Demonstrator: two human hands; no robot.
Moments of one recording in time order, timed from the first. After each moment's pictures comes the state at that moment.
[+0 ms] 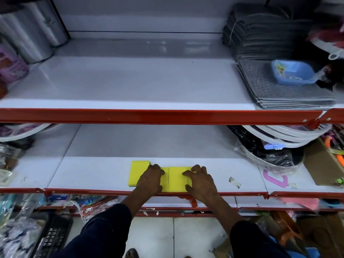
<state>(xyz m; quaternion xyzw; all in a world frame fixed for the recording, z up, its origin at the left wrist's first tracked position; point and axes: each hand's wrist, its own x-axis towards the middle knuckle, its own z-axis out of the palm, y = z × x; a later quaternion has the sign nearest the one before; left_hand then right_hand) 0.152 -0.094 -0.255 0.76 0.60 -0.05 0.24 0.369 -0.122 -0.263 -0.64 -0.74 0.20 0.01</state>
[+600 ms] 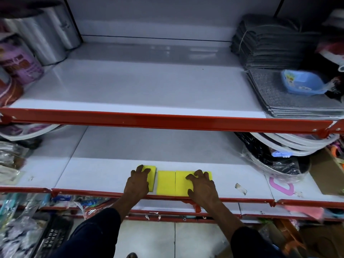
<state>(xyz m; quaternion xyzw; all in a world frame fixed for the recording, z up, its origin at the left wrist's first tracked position) 0.089 -0.091 -0.265 0.70 0.68 -0.06 0.20 0.342 -0.123 -0.253 -0.67 -0.72 0.20 -0.02</state>
